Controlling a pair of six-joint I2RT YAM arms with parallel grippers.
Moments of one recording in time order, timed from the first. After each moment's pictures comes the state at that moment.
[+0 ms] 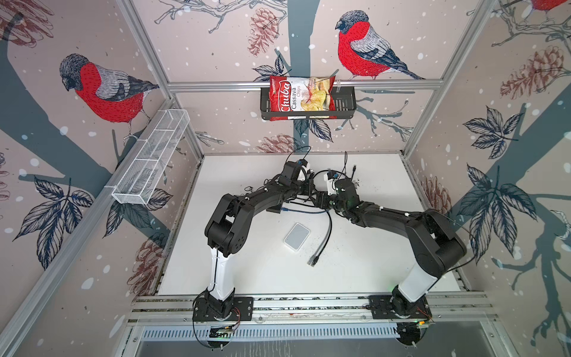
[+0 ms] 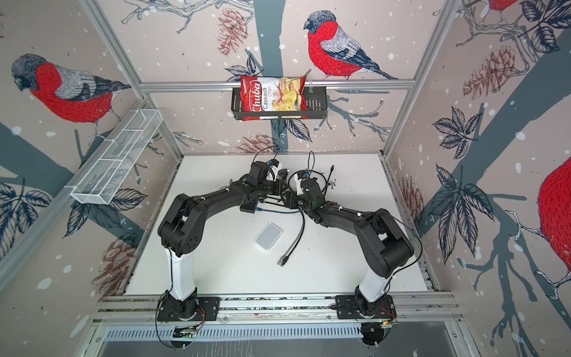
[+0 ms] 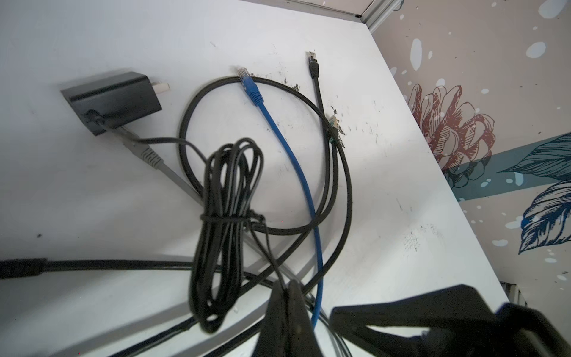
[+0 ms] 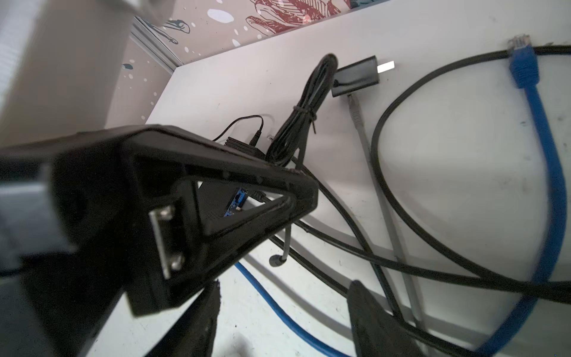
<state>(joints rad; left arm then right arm) -0.56 2.00 1.41 -0.04 0.37 -0.41 0.60 1.71 0.91 0.26 -0.19 0.45</state>
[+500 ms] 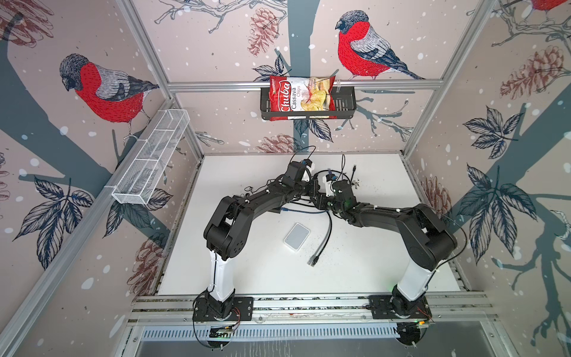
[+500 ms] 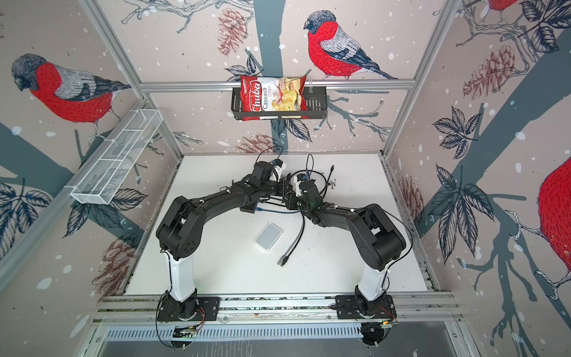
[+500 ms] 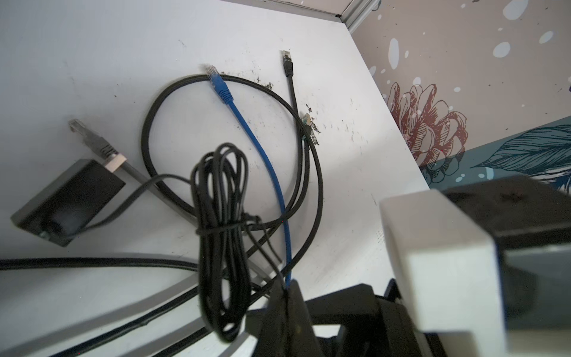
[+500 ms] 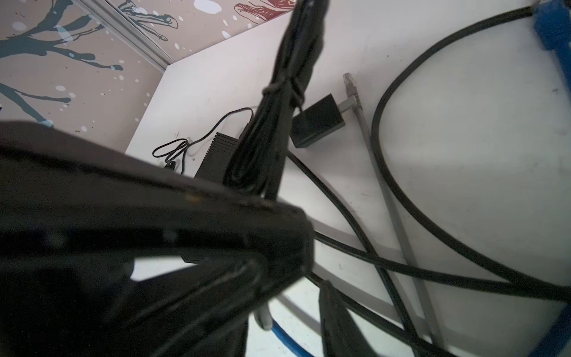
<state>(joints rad) -0.60 1.97 1.41 -0.06 0.37 -0.44 0.60 1.78 0.91 0.31 -0.20 0.50</state>
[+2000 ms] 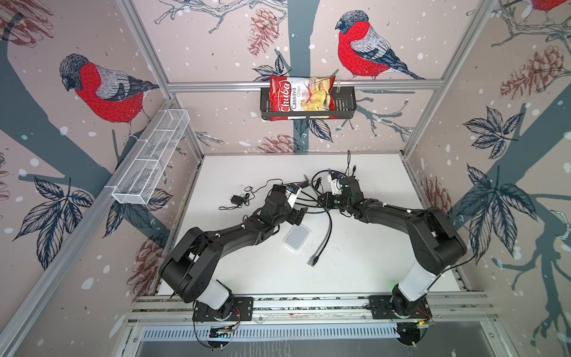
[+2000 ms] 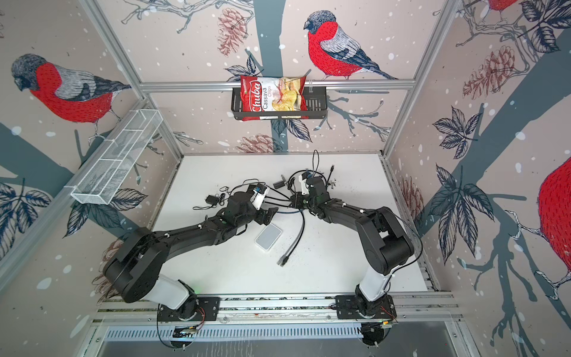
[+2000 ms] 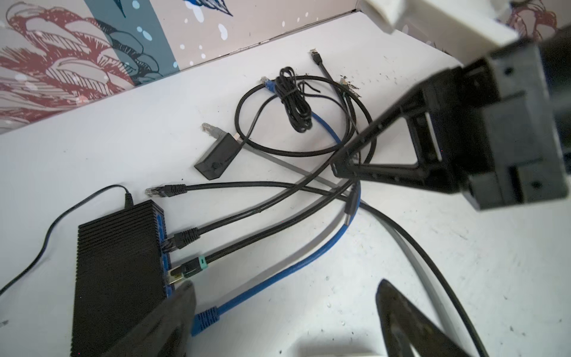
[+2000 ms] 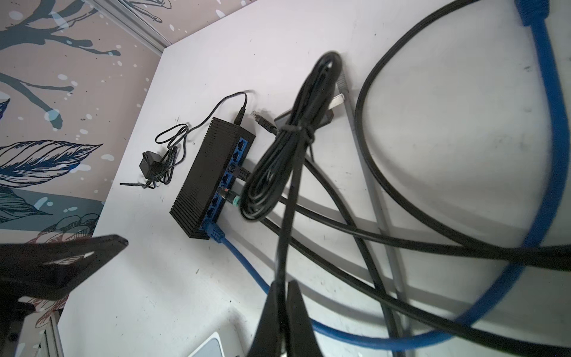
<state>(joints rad) -0.64 1.51 0.70 0.32 0.07 0.02 0.53 1.71 0.93 0.14 -0.31 0.47</state>
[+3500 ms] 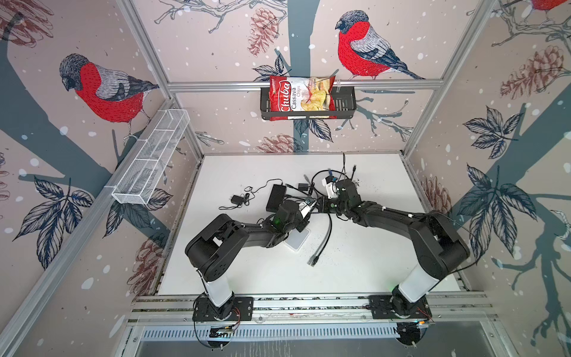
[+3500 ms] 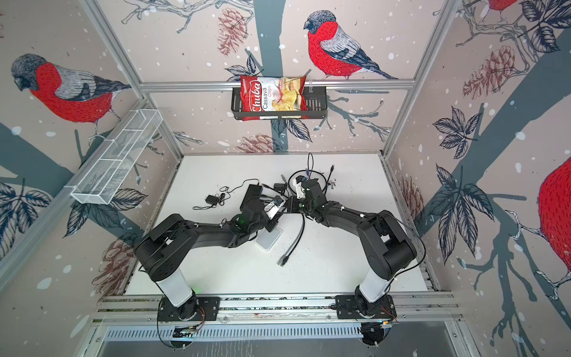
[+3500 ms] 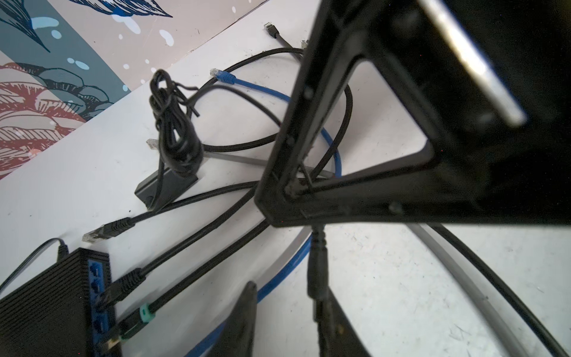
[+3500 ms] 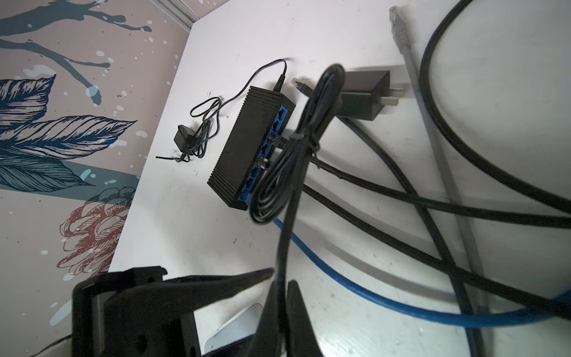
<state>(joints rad) -0.74 1.75 0.74 0.50 0.03 0.20 0.59 1.67 0.91 0.13 -0.37 0.52</state>
